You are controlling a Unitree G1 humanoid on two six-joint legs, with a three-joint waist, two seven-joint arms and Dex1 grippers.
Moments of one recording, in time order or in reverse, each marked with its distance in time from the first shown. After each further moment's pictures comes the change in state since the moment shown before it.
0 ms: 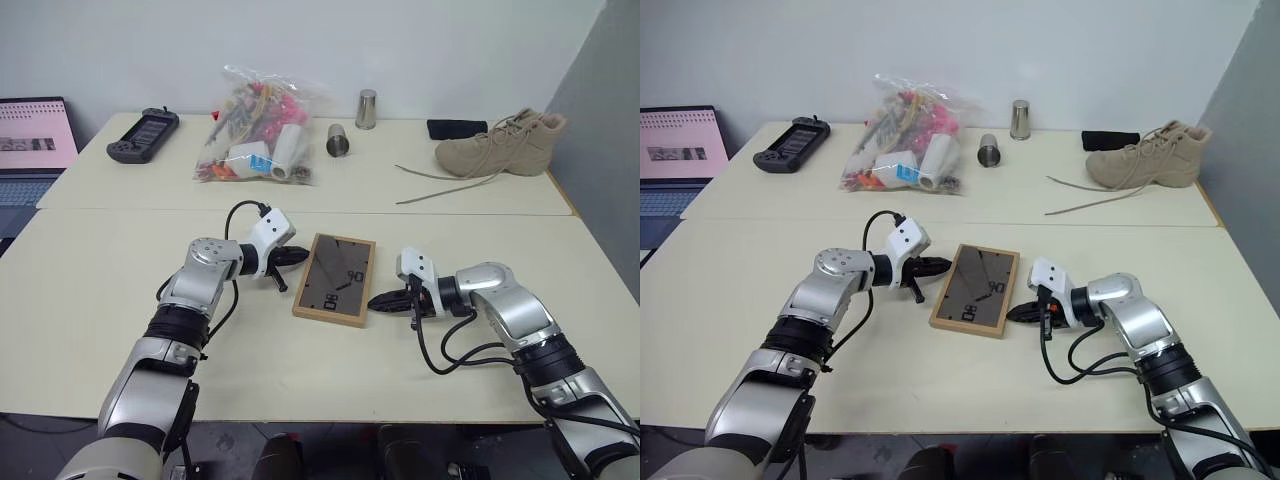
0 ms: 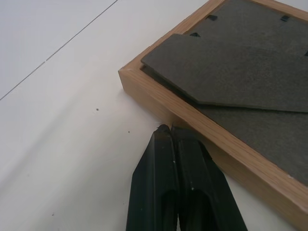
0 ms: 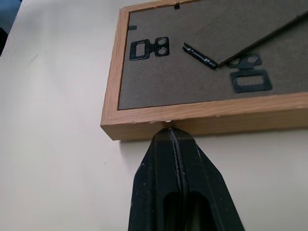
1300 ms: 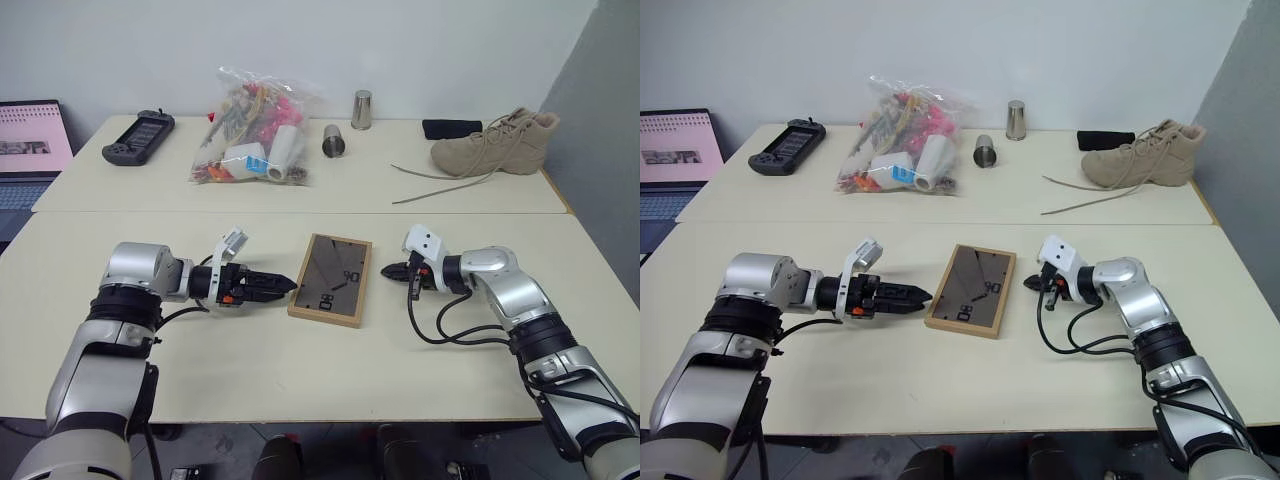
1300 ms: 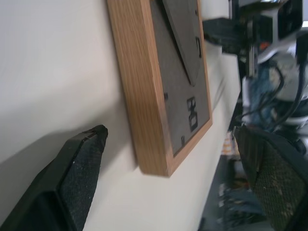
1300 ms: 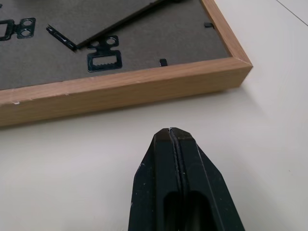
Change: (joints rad) left arm -0.123 0.167 0.011 0.144 -0.397 1.054 -0.349; right arm -0.114 0.042 -0.035 0.227 -0.113 -0.143 -0.165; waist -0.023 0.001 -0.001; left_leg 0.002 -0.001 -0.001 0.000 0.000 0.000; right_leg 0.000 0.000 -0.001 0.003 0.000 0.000
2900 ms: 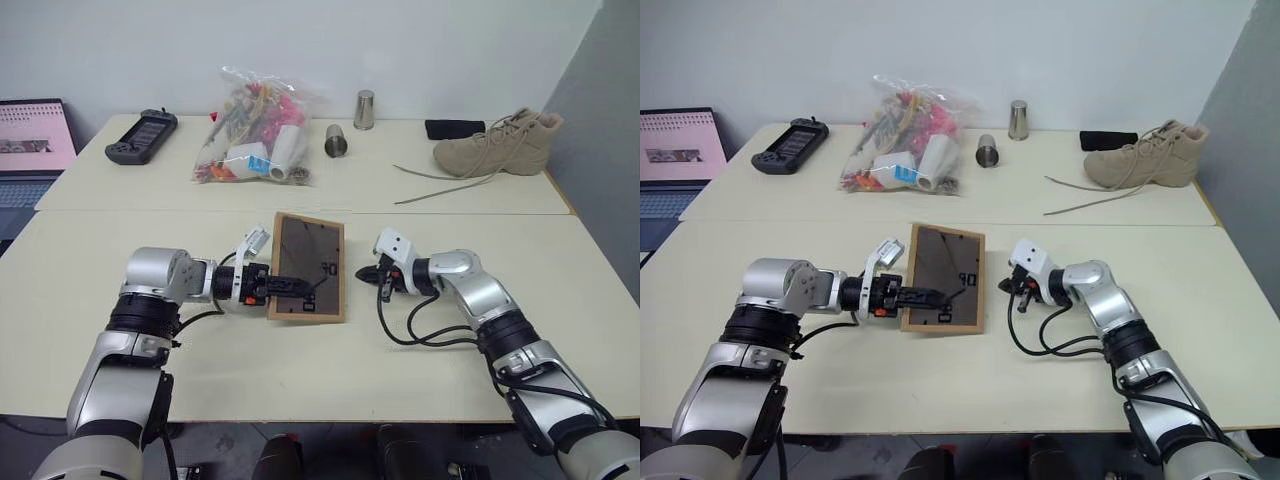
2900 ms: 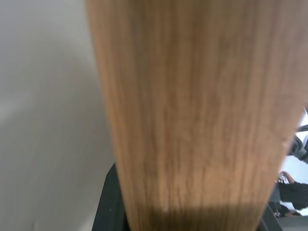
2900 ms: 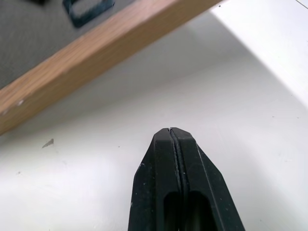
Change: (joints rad) left arm 0.095 -0.046 0.065 -0.241 -0.099 -0.001 0.095; right arm -0.050 0.125 0.035 0.103 -0.043 -0.034 -0.055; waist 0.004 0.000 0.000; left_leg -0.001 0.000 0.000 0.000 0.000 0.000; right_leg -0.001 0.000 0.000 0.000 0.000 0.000
